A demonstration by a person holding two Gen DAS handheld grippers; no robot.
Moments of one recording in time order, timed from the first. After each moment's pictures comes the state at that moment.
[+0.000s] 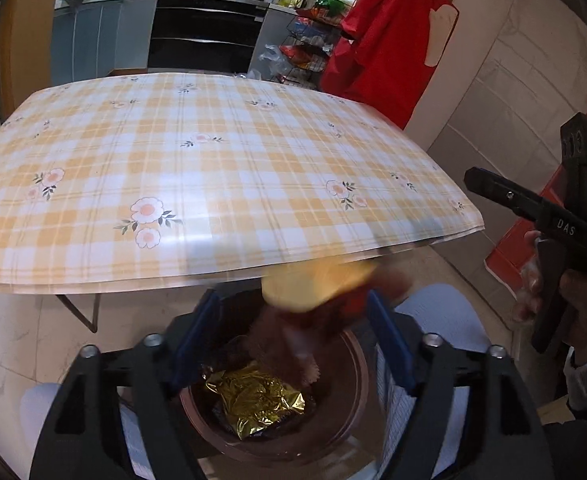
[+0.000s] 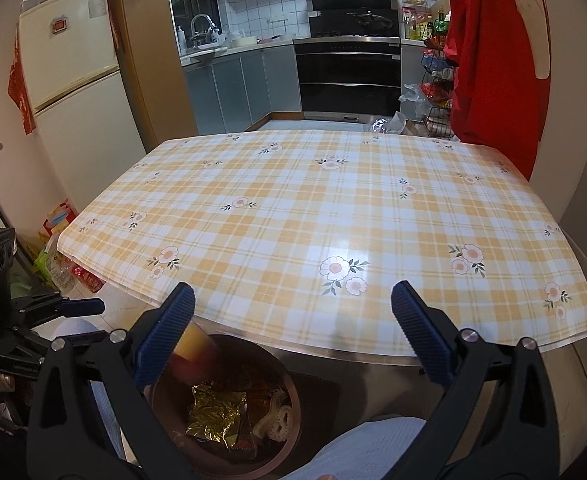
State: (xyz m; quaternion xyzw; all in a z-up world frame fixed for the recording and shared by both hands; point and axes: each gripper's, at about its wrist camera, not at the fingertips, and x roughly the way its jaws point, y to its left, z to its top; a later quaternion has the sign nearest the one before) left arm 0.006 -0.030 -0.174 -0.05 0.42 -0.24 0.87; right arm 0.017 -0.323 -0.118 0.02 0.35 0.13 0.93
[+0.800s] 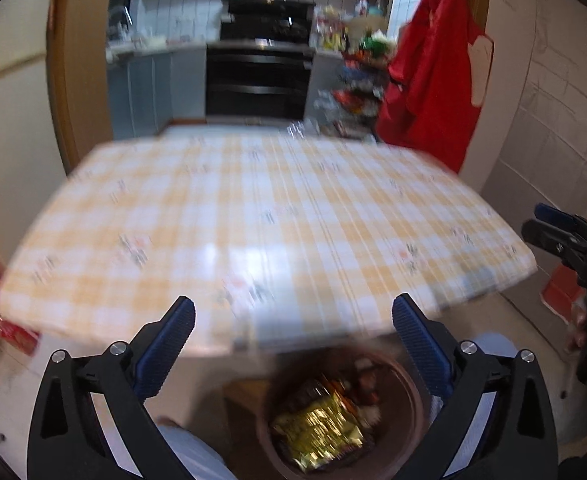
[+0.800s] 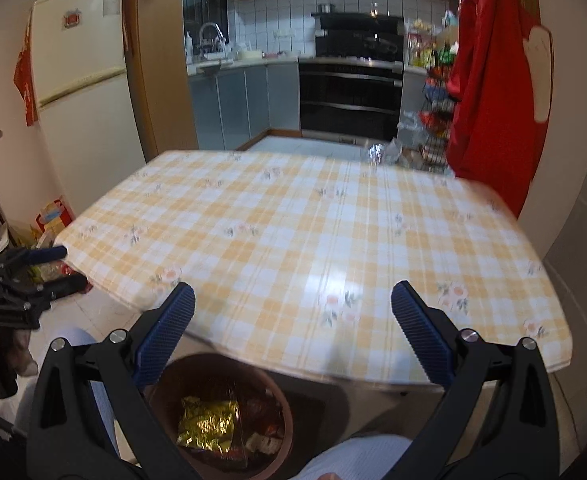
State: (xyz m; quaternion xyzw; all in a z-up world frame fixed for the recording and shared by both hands) left arm 0.017 0.002 -0.099 0.00 0.33 -0.12 0.93; right arm 0.014 -0.304 -0.071 -0.01 0.30 0.13 0.94
